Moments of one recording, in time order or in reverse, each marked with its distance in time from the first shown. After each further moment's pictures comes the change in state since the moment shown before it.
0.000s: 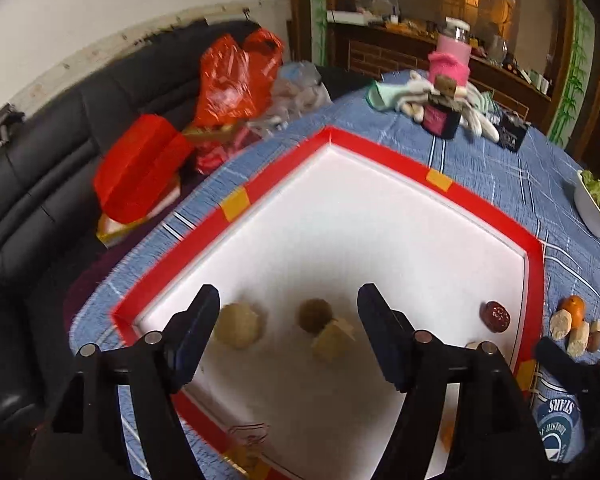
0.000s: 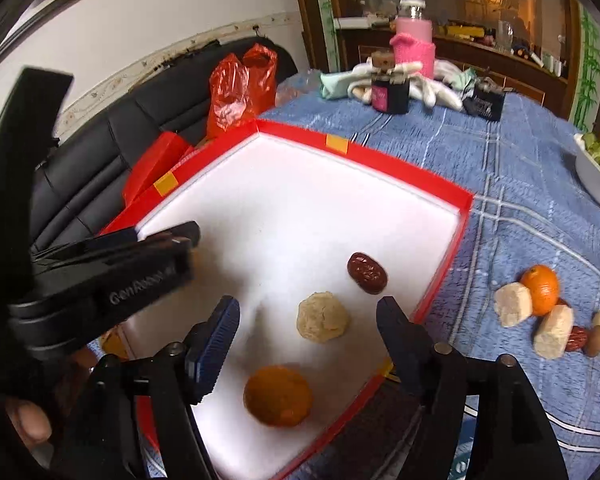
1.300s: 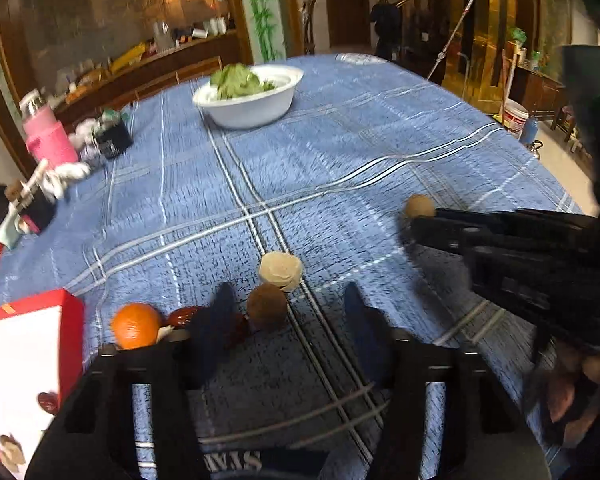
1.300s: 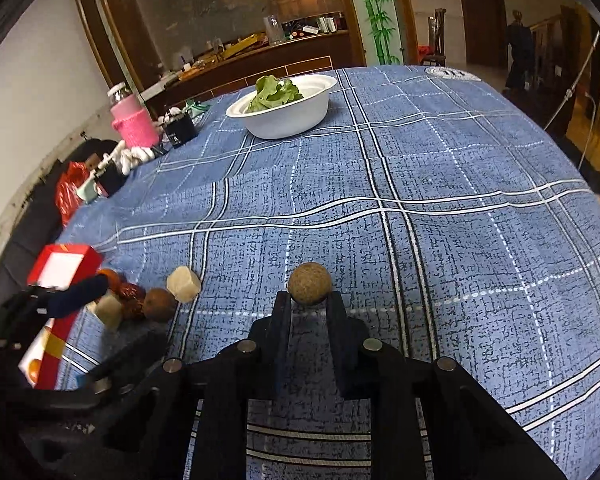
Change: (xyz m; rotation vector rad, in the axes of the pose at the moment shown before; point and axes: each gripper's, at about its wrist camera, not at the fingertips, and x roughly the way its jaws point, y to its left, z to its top) left arm -0.068 -0.306 -0.080 0.786 -0.050 -0.587; right arm -0.115 -0.288 -0.095 0.484 -0.113 -0.297
